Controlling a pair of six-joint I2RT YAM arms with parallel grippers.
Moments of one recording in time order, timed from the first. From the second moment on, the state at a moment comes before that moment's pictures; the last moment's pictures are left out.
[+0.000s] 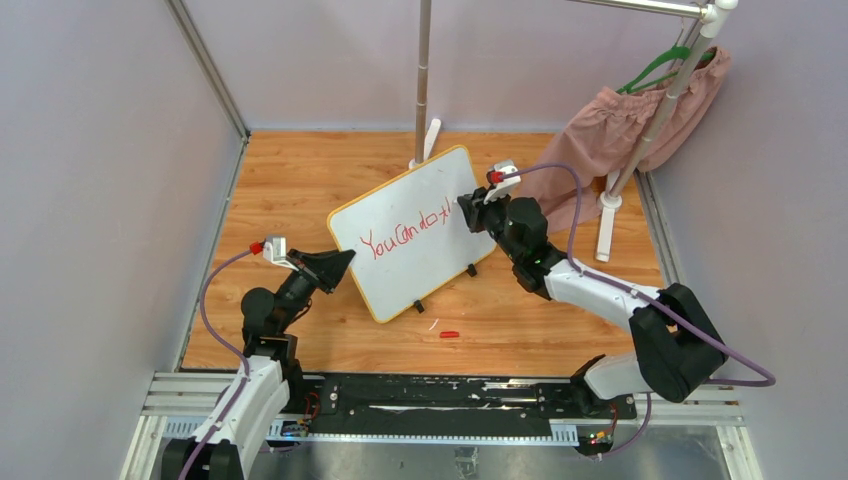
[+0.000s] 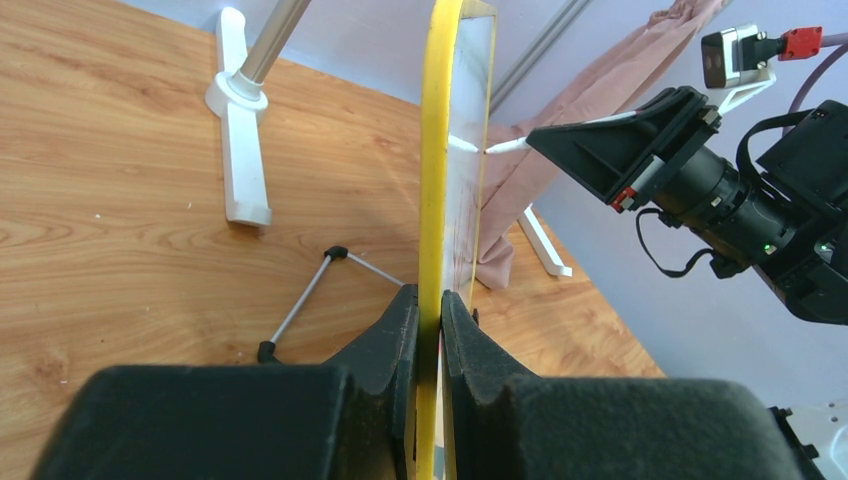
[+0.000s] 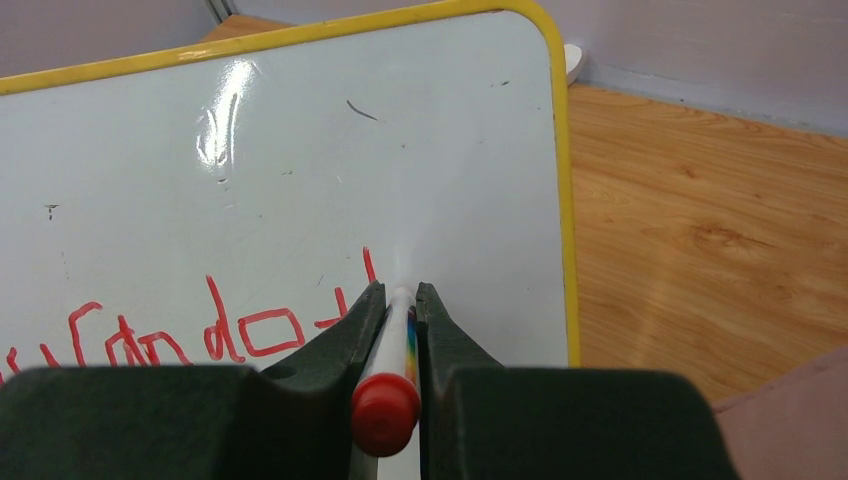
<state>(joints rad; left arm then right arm) -0.06 0.62 0.01 0.81 0.50 -0.74 0.62 1.37 0.73 0.59 0.08 0.13</state>
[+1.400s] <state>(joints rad) -0.07 0.62 0.01 0.81 0.50 -0.74 0.63 1.37 0.73 0.60 0.03 0.15</state>
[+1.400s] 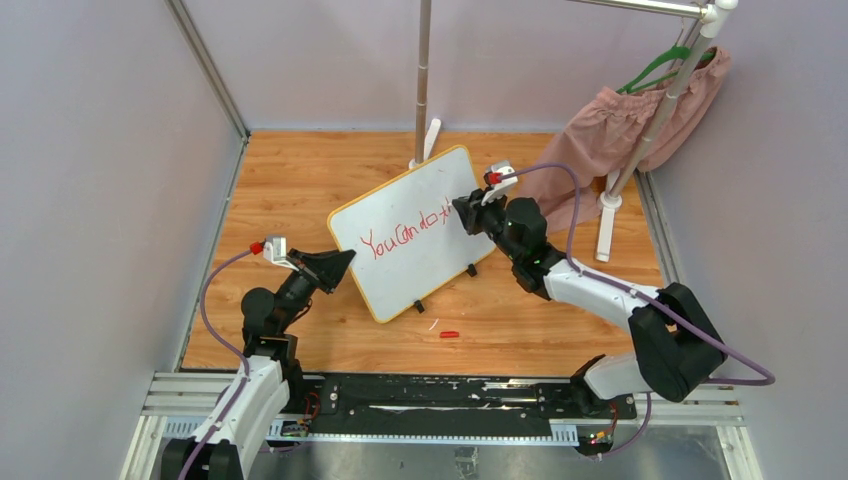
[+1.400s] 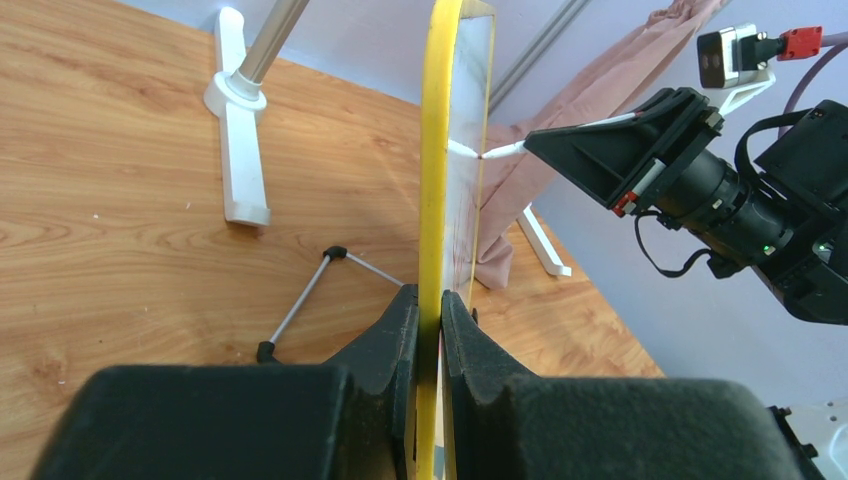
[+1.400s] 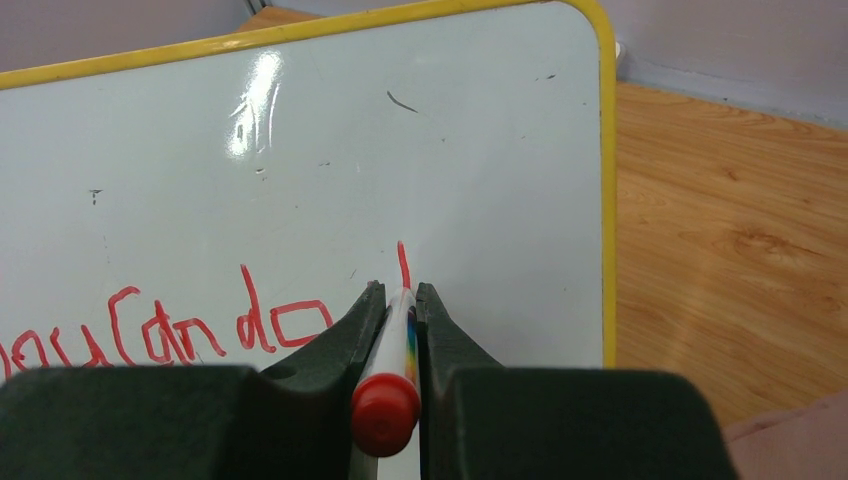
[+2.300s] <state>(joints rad) -0.07 0.62 0.01 0.81 0.50 -0.74 0.63 1.39 0.75 0.58 0.08 0.14</state>
